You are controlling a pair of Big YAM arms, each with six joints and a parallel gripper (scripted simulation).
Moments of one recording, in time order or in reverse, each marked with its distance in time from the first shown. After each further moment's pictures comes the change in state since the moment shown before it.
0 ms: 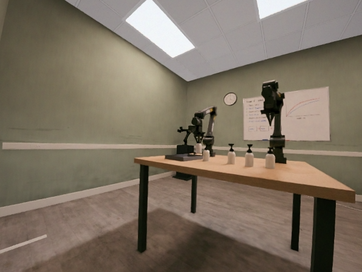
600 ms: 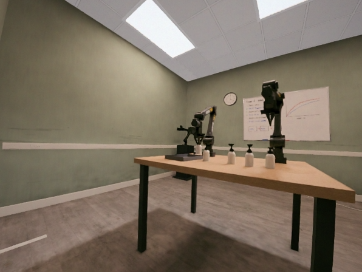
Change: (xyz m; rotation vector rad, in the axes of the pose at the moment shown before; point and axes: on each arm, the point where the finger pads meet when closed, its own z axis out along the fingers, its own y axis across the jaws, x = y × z) left arm 0.000 0.000 0.000 0.000 0.000 0.000; right arm -0.001 0.000 0.012 0.002 0.005 -0.001
